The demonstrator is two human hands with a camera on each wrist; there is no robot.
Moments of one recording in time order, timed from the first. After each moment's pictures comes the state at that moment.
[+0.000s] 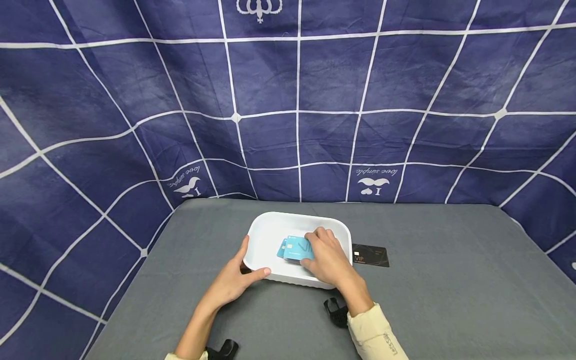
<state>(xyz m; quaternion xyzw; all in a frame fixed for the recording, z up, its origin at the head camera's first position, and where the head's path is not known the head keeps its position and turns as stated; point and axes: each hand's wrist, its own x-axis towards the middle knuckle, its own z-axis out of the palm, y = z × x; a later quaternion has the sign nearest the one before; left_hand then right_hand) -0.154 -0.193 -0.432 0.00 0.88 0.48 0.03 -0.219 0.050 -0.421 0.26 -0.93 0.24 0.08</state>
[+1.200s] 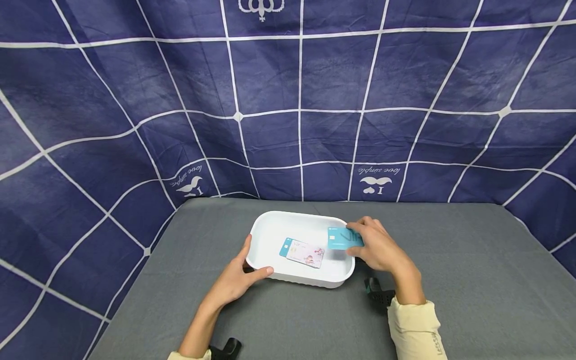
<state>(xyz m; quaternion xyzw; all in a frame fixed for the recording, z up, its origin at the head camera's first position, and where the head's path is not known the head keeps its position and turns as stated) -0.154 -0.193 -0.434 0.00 0.87 0.50 0.03 -0.233 0.140 -0.386 0.27 -0.93 0.27 0.04</state>
